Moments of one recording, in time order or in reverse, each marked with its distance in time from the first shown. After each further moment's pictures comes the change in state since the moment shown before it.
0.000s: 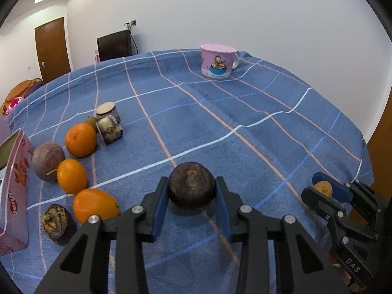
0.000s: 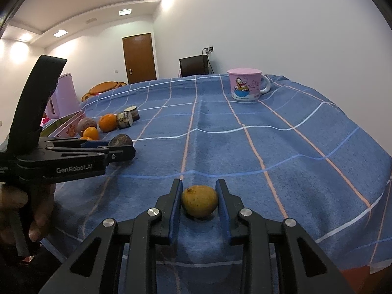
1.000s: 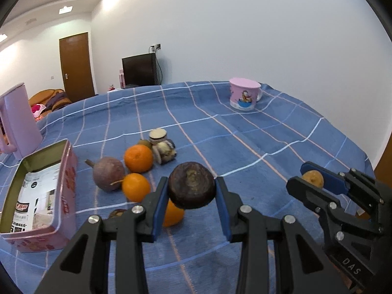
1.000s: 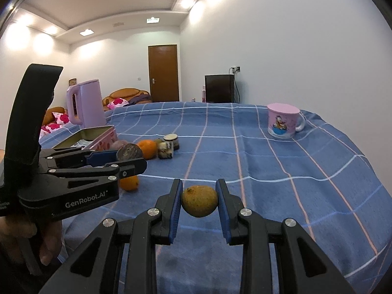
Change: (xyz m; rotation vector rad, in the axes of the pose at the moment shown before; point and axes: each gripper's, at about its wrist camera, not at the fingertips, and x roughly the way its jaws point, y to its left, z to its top) left arm -0.056 0.044 -0.006 -0.050 -0.160 0.109; right arm 0.002 0.068 0.046 -0.110 -0.097 0.094
